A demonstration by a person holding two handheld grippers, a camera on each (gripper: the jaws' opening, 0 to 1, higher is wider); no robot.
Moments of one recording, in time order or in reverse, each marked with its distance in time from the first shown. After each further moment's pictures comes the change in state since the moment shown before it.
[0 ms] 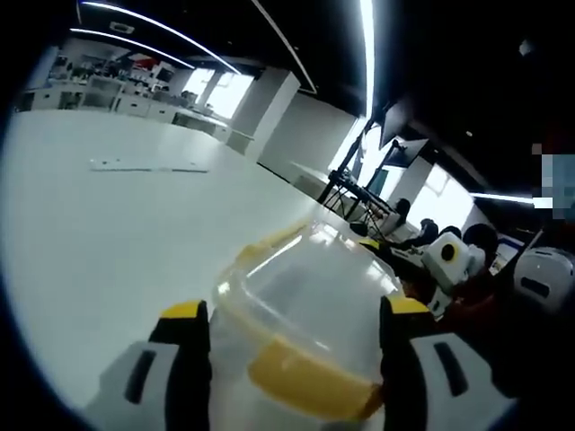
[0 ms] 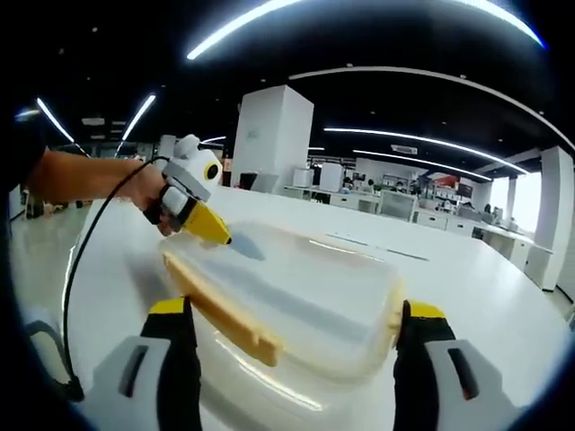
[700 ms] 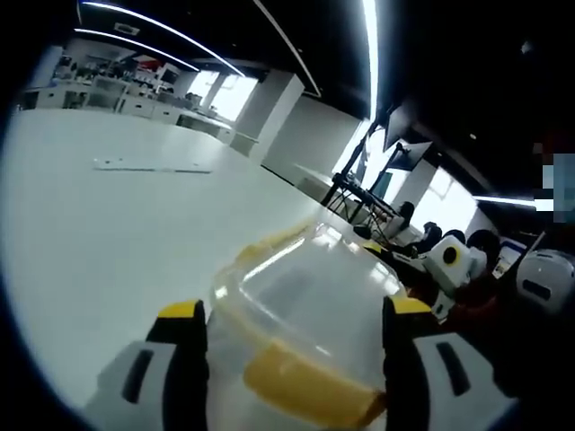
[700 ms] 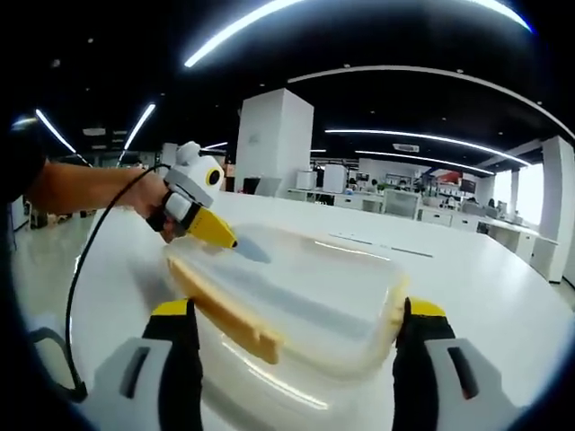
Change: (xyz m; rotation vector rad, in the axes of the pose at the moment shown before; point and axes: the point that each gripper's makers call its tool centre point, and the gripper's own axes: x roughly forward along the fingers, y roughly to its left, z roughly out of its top) left arm 0.006 -0.007 -0.003 -0.007 -0.008 0.019; right arm -0.005 0.004 -0.001 0.031 -0.011 0.029
